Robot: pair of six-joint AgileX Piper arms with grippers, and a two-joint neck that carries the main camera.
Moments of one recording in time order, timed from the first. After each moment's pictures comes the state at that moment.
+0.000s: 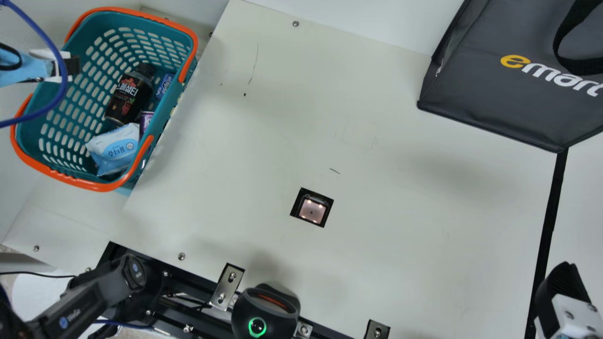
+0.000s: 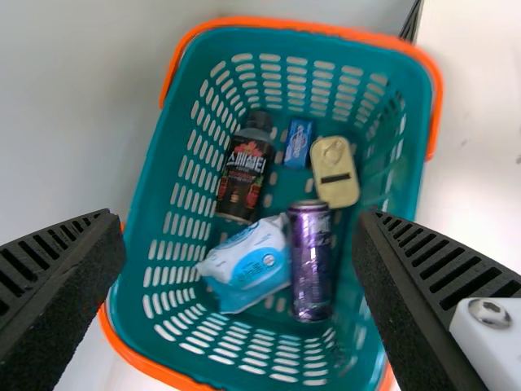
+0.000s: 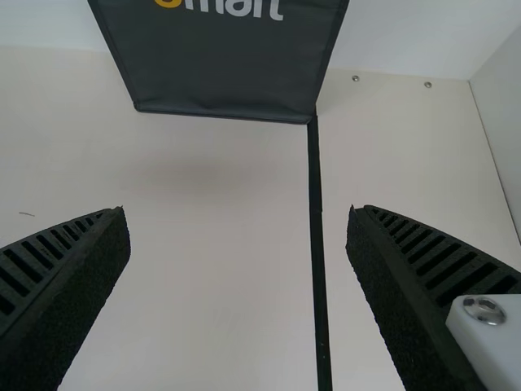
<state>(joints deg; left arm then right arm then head) 44.0 74.3 -72.7 -16.3 62.4 39.3 0.6 42.6 -69.8 -0.7 69.6 0.0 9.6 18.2</state>
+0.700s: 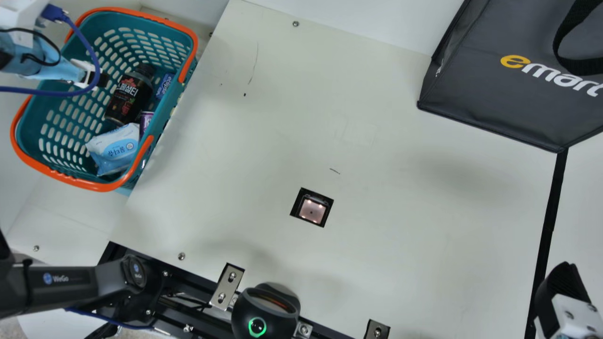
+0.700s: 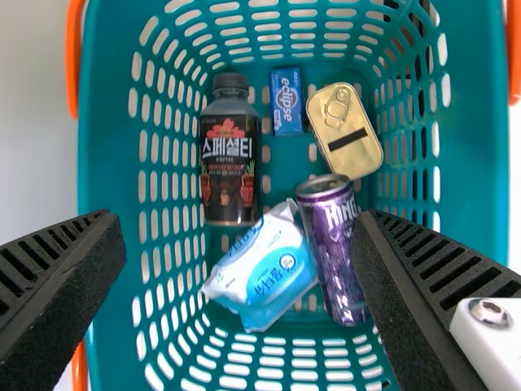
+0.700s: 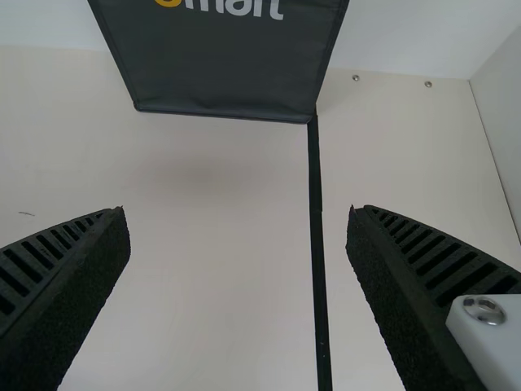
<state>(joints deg) 39.8 93.3 -74.8 -14.9 57.0 49.9 0.6 42.6 -69.8 -0.7 69.6 0.0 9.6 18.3</state>
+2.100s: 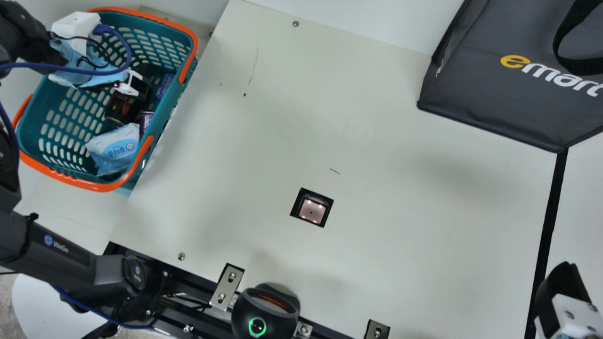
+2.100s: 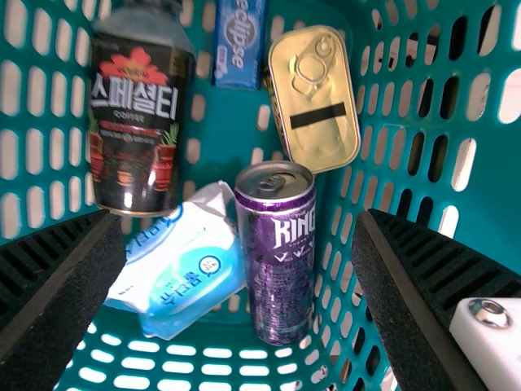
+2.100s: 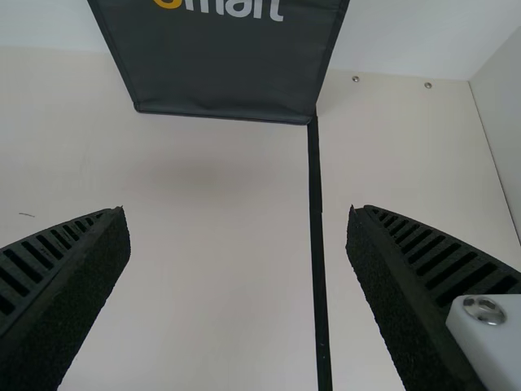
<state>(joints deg) 36.3 109.6 -77.3 -14.4 58.0 34.8 0.6 42.6 -69.8 -0.7 69.5 0.0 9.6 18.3</state>
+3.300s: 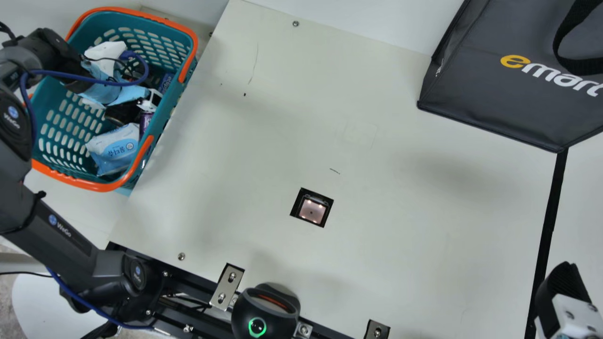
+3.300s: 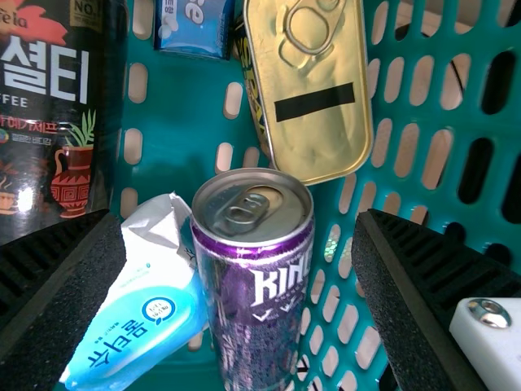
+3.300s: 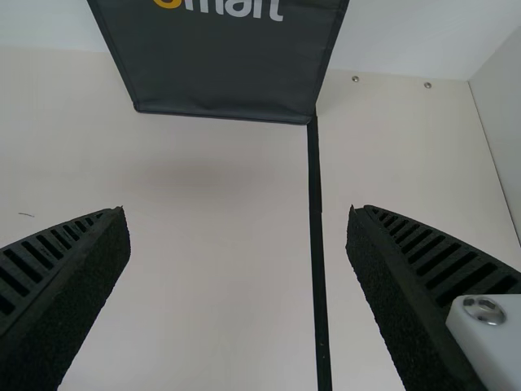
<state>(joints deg) 35.6 119.5 -74.4 -18.8 52.4 37.7 0.6 42.6 -69.8 -0.7 69.5 0.0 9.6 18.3</state>
